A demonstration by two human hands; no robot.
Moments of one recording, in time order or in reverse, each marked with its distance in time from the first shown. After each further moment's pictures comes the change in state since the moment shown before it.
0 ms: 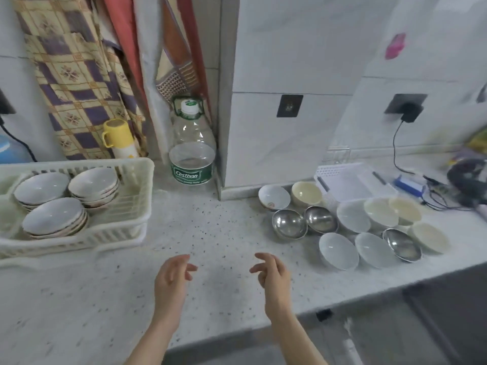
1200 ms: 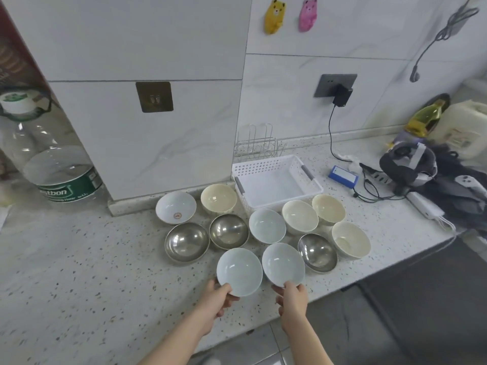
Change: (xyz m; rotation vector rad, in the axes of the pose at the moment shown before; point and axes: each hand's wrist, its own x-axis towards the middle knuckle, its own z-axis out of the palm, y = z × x) left_hand -0.046 -0.040 0.352 0.228 -0.537 -0.594; right_hand 0.172 -0.014 -0.286 -0.005 0.451 0.407
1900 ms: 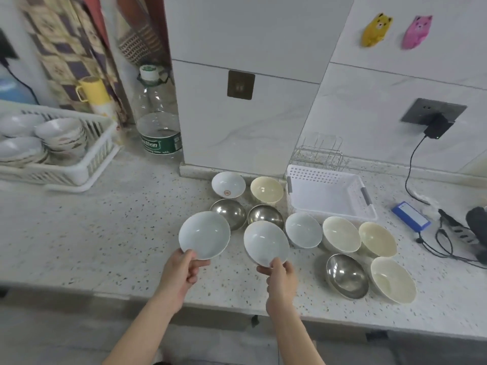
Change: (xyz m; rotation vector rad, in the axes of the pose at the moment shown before) left_hand -0.095 -0.027 -0.051 -0.572 0.411 0.295; right_hand -0.058 -0.019 0.021 -0.149 -0.393 -0.191
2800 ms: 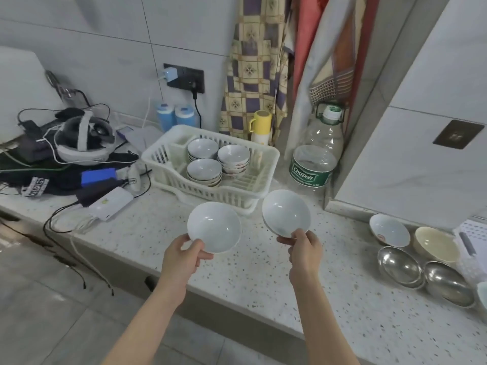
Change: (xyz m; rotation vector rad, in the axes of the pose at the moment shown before) left_hand -0.008 0.157 -0.379 0.082 0.385 0.219; right_hand -0.186 0.032 0.366 -0.042 -0.284 -0.169
